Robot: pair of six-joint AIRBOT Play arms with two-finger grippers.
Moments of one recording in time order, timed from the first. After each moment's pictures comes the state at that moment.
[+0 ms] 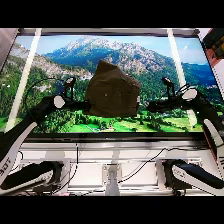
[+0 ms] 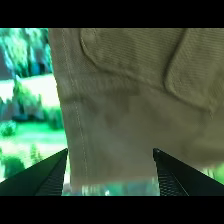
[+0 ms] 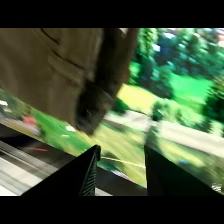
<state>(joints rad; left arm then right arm) -0.30 -1.27 0.81 1.21 -0.65 -1.54 -0.01 -1.21 0.83 -0.97 1.05 1.22</state>
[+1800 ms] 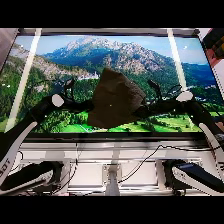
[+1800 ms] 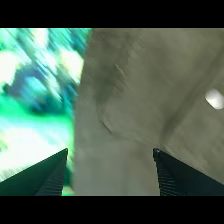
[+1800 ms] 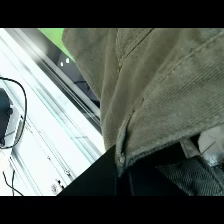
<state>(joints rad) -0.29 -1.24 0.81 1.02 -0.80 -1.57 0.09 -1.16 0.78 -0.65 1.19 0.91</state>
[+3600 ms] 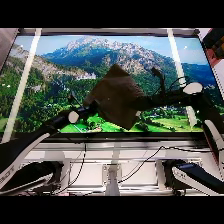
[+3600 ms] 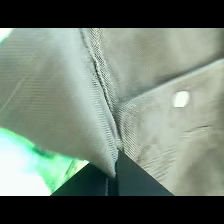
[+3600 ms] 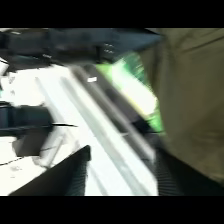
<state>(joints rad) -0.50 -1.22 0.65 1.06 -0.24 -2.19 0.09 -1.14 0.98 -0.60 1.28 0.98</state>
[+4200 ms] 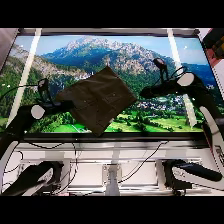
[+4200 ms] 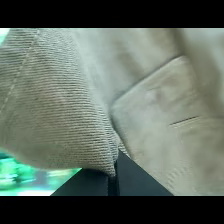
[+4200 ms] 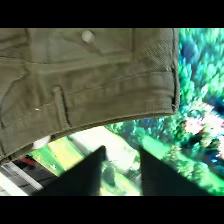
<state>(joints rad) -0.13 -0.95 0.65 1.35 -0.71 -1.73 0.09 -1.33 1.10 -0.97 1.04 1.13</state>
